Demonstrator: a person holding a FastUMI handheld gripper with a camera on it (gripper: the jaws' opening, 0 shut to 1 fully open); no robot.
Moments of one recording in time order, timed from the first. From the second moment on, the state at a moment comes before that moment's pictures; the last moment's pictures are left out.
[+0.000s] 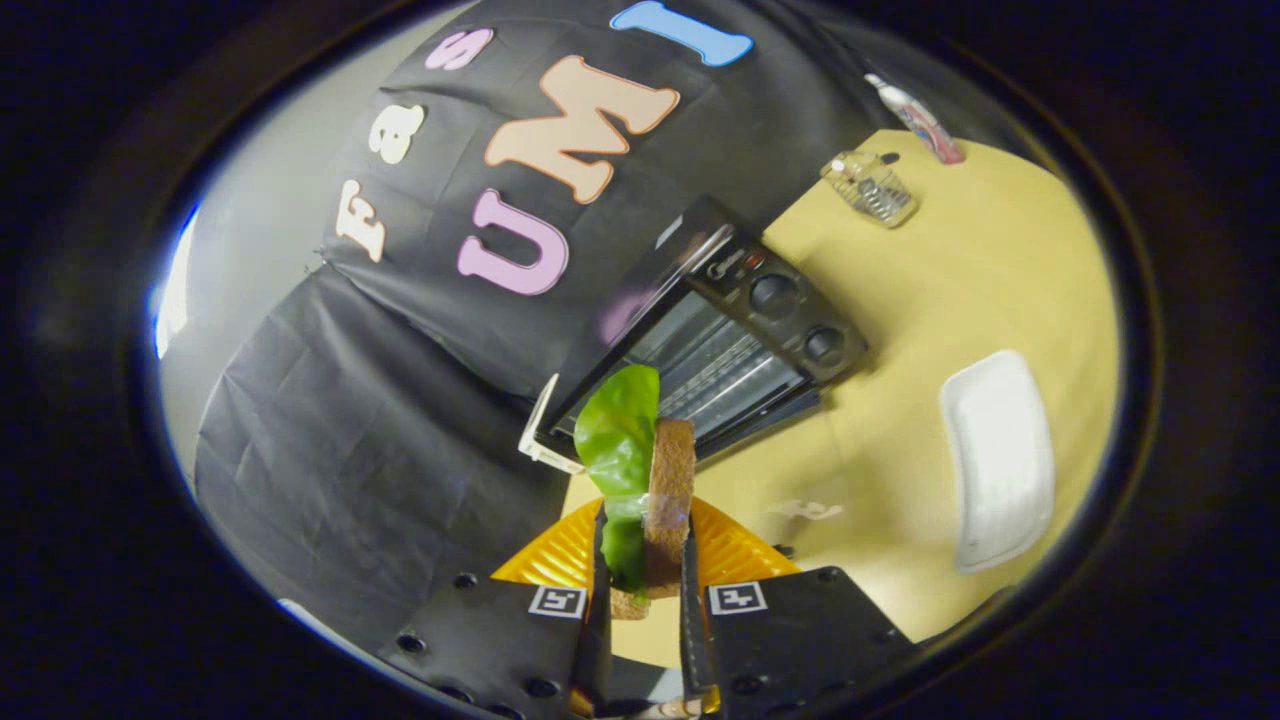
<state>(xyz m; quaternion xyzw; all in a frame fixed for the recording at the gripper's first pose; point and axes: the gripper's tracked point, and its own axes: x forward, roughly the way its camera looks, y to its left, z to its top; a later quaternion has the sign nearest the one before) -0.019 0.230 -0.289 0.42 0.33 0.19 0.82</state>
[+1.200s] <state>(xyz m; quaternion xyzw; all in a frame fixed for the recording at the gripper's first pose) 0.167 0.281 -0.375 0.44 0.22 0.03 0.87</state>
